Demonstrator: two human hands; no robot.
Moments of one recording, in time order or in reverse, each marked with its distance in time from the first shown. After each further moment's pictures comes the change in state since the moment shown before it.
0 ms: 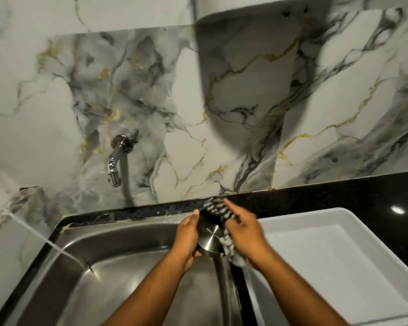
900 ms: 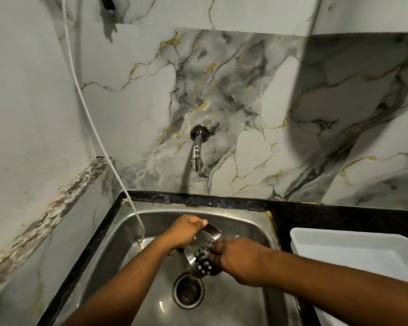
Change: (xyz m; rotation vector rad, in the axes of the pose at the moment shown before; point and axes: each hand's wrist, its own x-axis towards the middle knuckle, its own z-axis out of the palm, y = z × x) left_hand -0.002 0.019 -0.230 0.532 -0.144 0.147; right_hand -0.053 -0.070 0.171 -1.515 -0.901 -0.826
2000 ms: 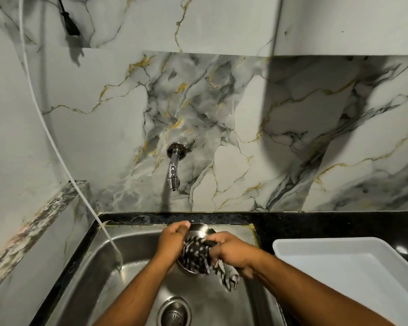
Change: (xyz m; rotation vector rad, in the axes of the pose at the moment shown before) left_hand 0.033 0.014 0.033 -0.351 0.294 0.066; right_hand 0.004 0.041 0.003 1.783 0.289 0.482
